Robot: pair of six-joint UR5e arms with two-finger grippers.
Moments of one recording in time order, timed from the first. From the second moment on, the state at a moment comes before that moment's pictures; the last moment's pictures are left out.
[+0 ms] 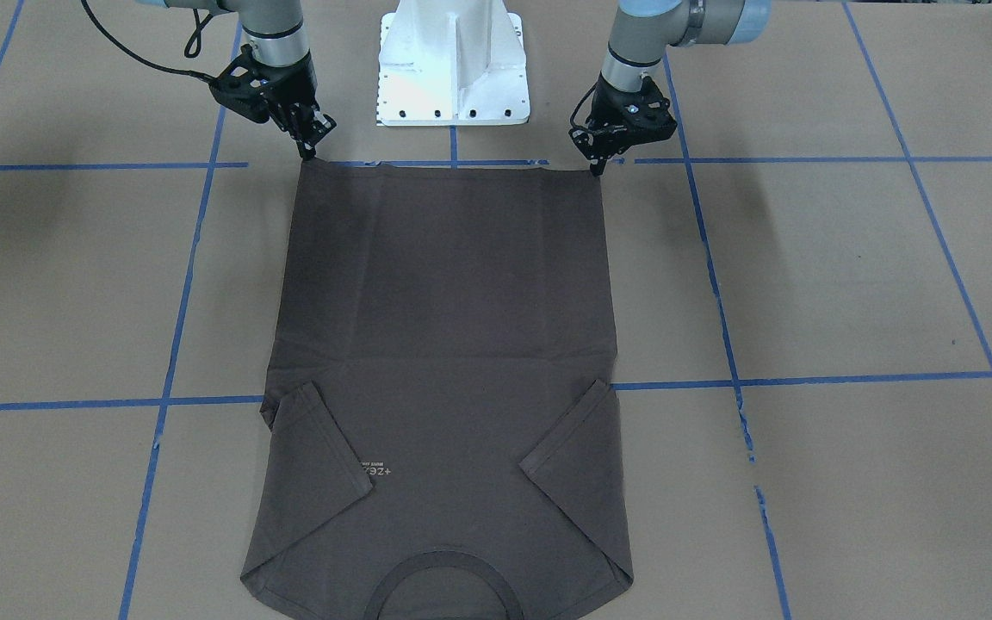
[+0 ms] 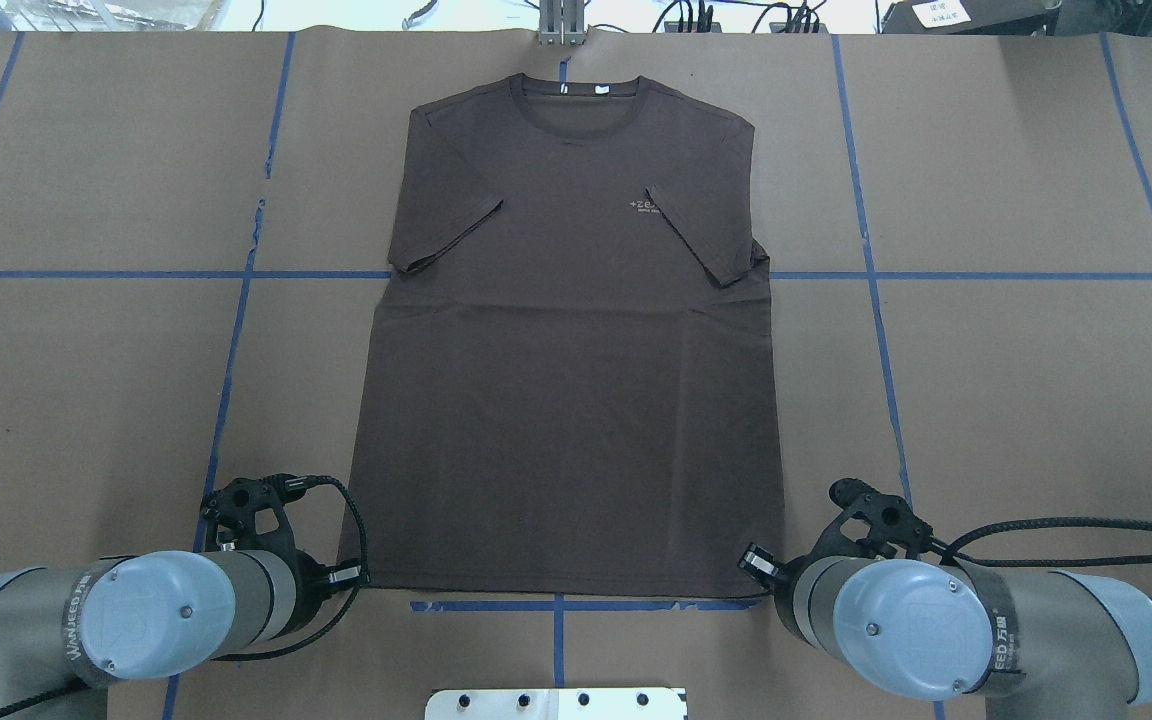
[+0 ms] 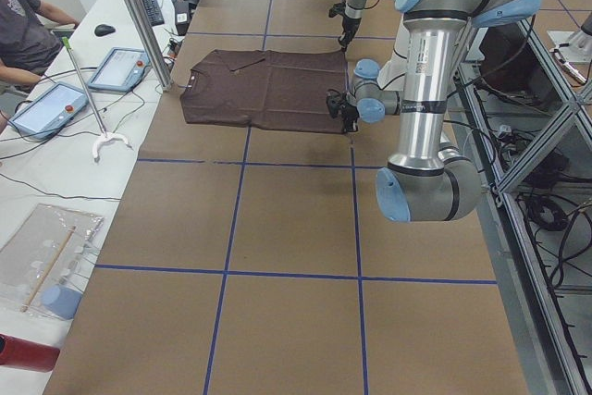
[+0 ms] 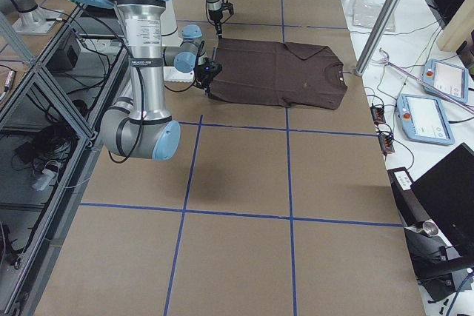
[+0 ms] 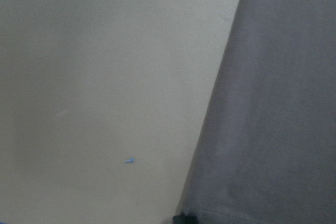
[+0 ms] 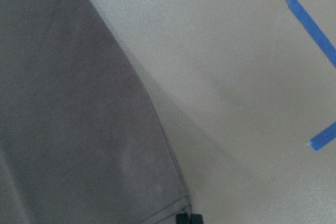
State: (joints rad) left arm -0.17 -1.70 -2.04 -1.86 -1.56 -1.73; right arm 0.14 -1.44 2.15 -1.54 1.54 2.09
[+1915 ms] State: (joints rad) left arm -0.73 -2.09 -1.55 -1.98 -1.63 -1.27; right arm 0.79 -0.86 1.32 -1.33 1.76 1.58
